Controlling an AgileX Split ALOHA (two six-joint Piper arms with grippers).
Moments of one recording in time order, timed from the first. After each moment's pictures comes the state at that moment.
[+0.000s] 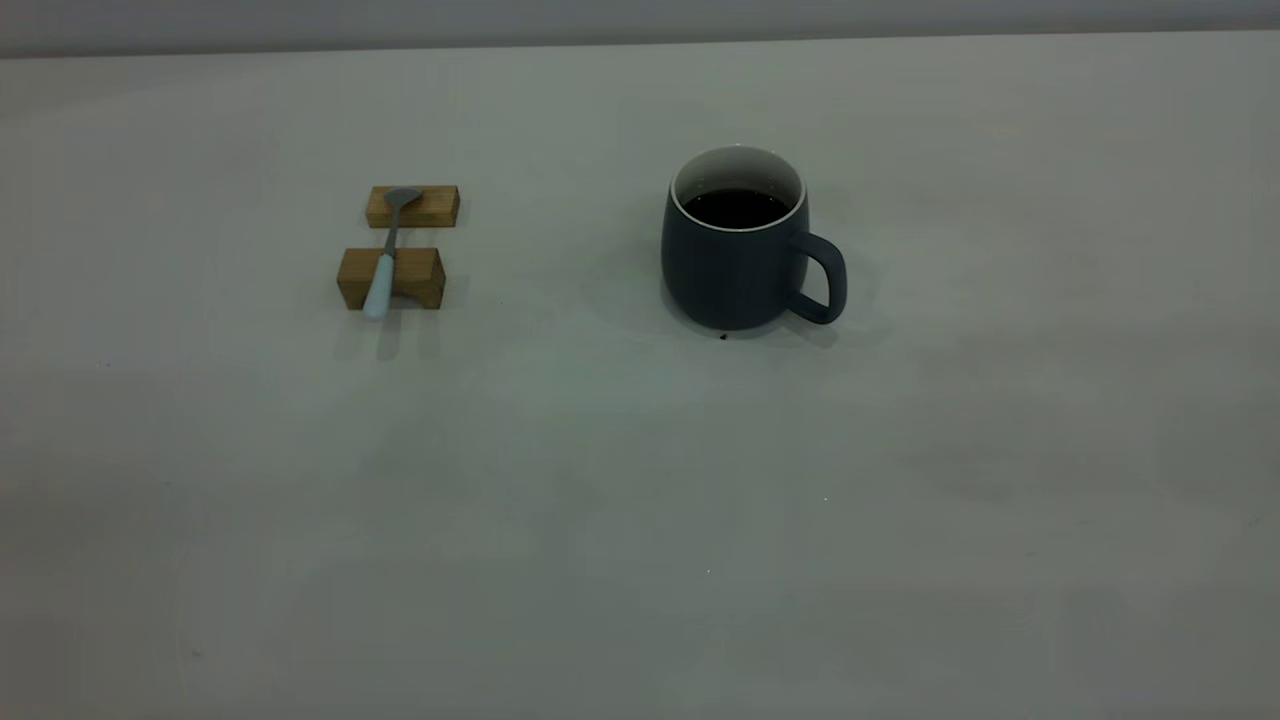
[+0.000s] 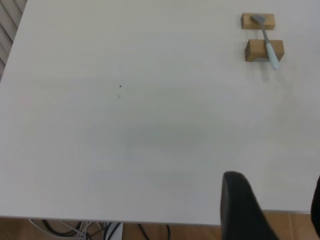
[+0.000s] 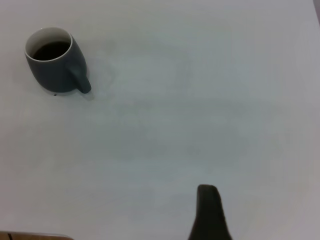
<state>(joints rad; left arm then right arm) -0.01 -0.02 -0.49 0.06 1.13 -0.06 -0.07 0.02 -0.47 0.10 1.14 -0.14</state>
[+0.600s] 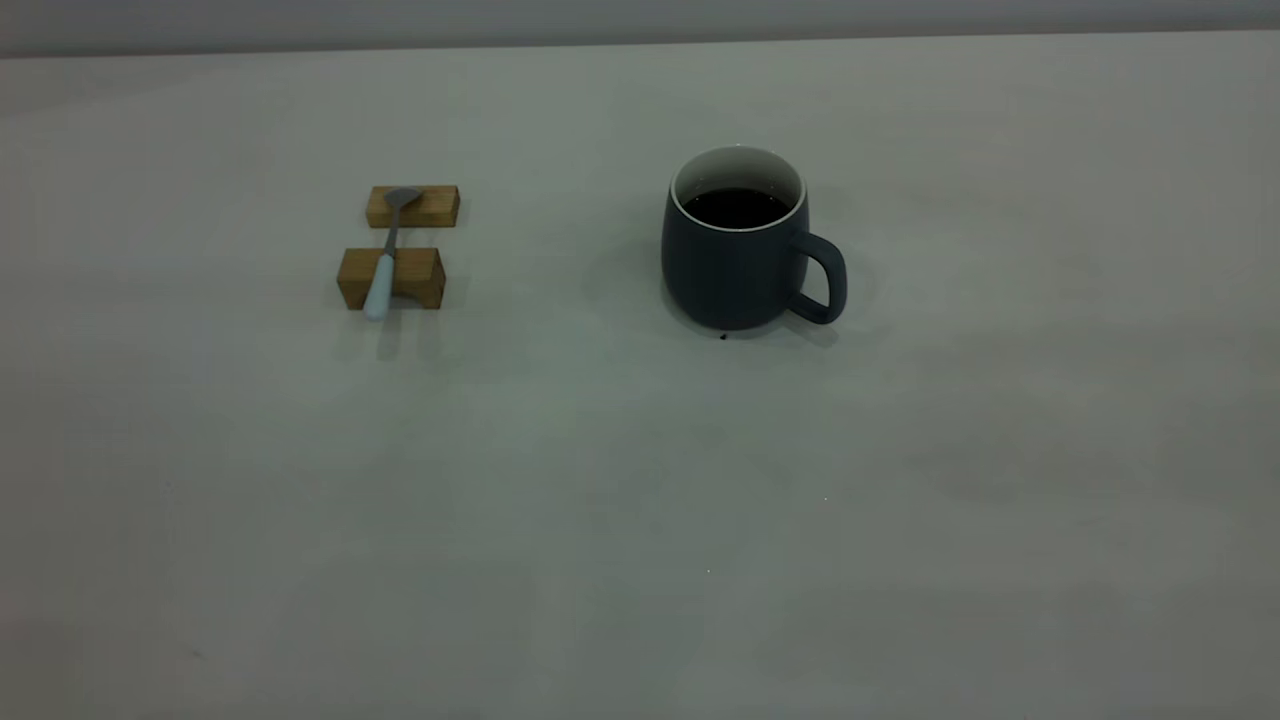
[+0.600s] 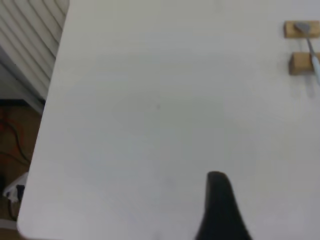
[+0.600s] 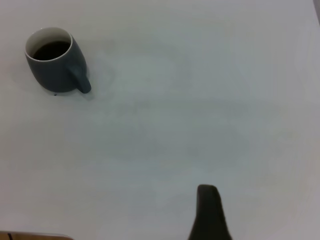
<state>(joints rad) -0.01 0.39 -0.56 0.18 0.87 -0.10 -0.07 0.02 -0.47 0.10 1.14 -0.14</state>
